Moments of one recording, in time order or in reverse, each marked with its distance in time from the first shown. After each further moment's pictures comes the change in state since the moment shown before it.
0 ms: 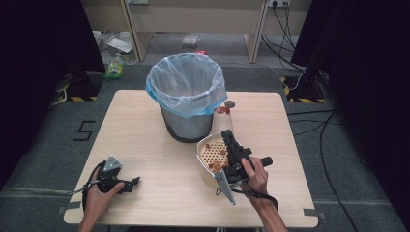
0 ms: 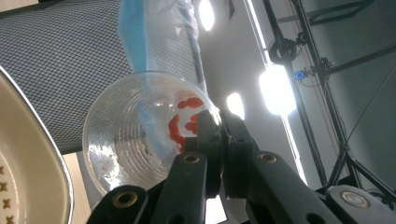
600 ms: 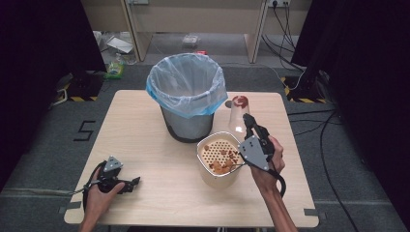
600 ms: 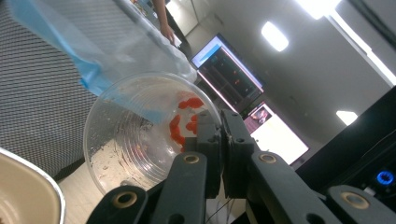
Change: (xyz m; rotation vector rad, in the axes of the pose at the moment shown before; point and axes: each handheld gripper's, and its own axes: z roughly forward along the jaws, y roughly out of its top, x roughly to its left) left arm 0.000 0.000 0.000 0.001 -0.001 0.001; right arm -0.051 -0.043 0.028 0.194 0.115 0.502
